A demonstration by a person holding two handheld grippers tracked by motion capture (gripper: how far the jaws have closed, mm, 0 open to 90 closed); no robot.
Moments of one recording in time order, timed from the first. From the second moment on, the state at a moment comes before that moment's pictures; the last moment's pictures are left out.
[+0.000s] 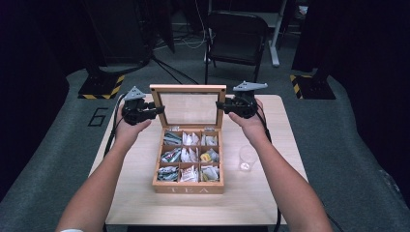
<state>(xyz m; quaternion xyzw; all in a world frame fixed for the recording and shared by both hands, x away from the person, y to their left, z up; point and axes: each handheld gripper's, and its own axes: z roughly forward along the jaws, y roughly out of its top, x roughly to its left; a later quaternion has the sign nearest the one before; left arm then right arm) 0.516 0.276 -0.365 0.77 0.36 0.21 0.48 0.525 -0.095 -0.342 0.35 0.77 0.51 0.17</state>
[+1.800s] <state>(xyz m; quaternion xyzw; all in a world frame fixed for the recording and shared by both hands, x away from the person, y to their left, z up) 0.537 0.279 -0.379 0.74 0.40 0.20 0.50 0.553 -0.088 -0.370 0.39 0.77 0.47 0.15</state>
